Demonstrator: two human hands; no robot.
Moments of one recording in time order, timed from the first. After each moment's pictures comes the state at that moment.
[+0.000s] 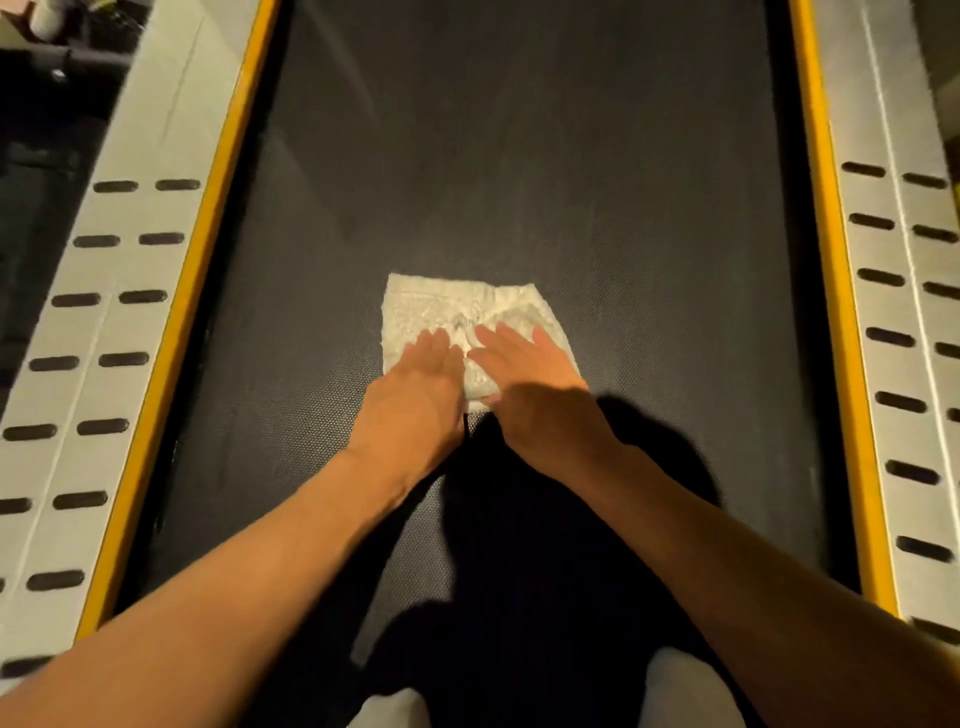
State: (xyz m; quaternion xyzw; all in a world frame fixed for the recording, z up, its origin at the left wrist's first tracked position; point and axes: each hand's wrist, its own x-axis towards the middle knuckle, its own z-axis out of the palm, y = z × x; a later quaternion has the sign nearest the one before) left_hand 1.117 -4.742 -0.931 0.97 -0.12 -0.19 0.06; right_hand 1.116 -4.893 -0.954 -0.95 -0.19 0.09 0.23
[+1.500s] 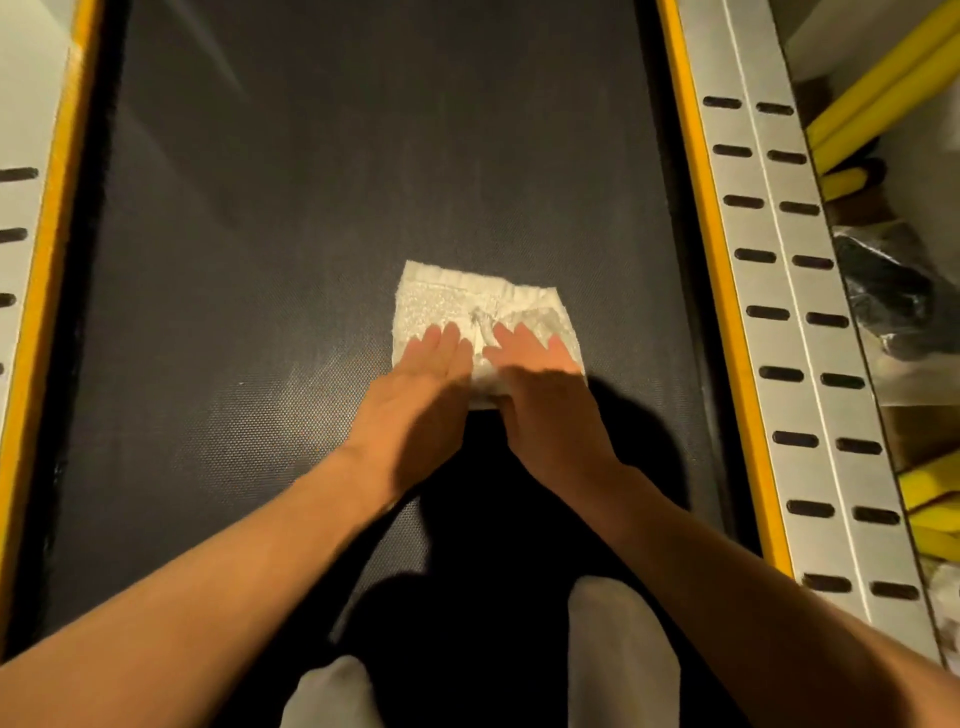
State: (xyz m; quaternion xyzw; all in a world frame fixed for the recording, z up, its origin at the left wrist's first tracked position) left_hand 1.084 -4.814 -0.930 0.95 -0.22 -0.20 0.11; right_hand 1.047 -4.965 -0.958 -0.98 -0.06 0.07 0.18
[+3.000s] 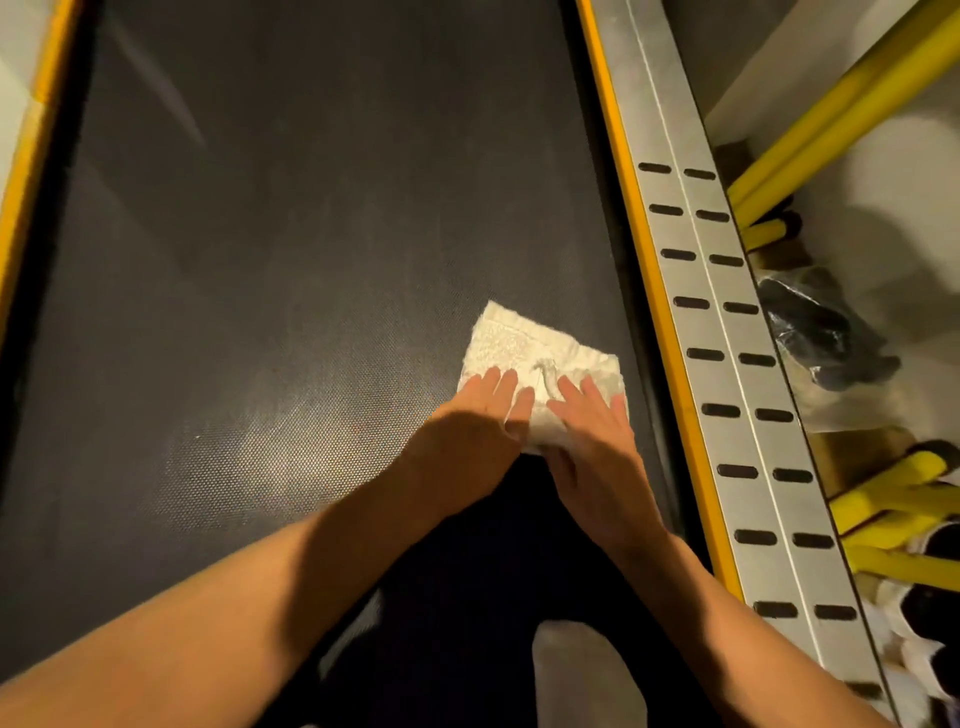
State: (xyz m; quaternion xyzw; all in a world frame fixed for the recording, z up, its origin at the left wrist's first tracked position) left_hand 1.092 -4.872 -0.948 0.89 -0.45 -0.10 0.02; right_hand 1.014 -5.036 -0.959 -0.96 0.01 0.02 0.27
